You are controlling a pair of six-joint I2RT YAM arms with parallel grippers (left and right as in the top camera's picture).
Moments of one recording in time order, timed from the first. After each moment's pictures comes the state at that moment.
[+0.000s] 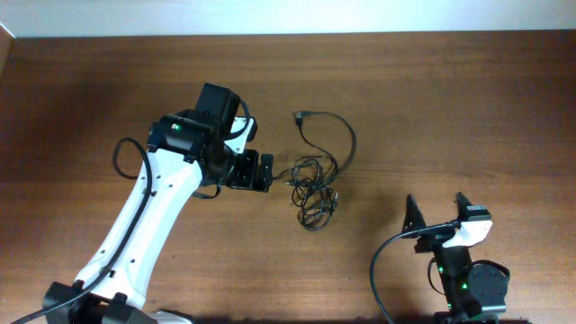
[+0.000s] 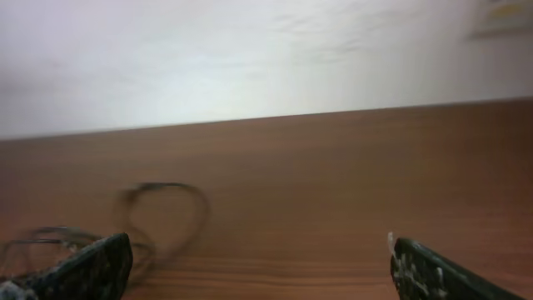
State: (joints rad) left arm -0.30 1.54 1.39 -1.20 0.20 -0.16; right arm 0.04 0.01 0.01 -0.06 -0.10 0.19
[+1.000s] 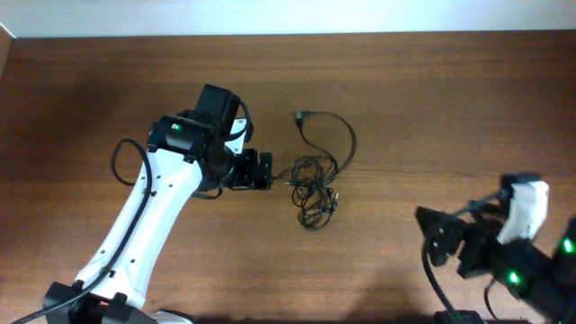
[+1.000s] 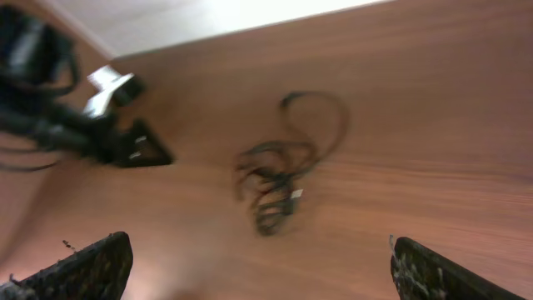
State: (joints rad) left arm -0.30 1.54 1.39 -1.22 0.21 -0.27; right arm 0.01 0.74 1.31 -1.21 -0.48 0.21
